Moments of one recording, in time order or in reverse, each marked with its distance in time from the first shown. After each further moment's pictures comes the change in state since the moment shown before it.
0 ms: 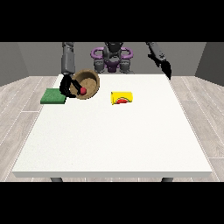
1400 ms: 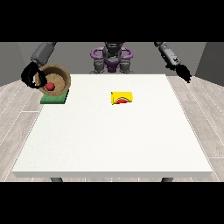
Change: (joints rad) left arm 0.050 0.258 0.288 0.110 0.206 -0.103 -0.213; right arm -0.232 -0.379 -0.095 0.048 0.186 0.232 0.045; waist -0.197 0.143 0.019
